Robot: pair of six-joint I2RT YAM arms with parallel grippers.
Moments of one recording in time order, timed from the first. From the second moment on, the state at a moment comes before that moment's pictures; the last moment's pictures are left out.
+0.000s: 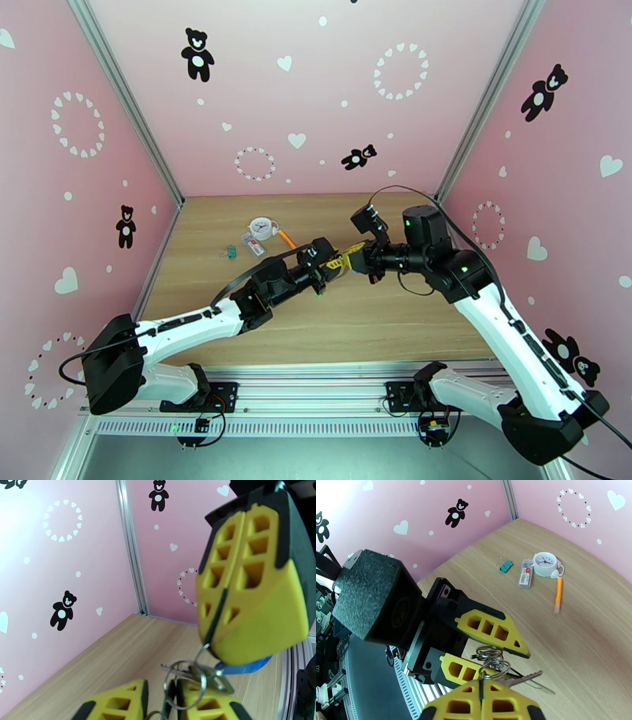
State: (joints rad) left arm -0.95 1.37 0.84 0.56 0.04 0.15; right arm 0.49 1.10 1.33 -0.80 -0.61 -0.05
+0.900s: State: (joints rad) left arm -0.95 1.37 0.83 0.66 0.16 0.23; right arm 0.44 1.05 1.33 -0.76 -0.65 0.05
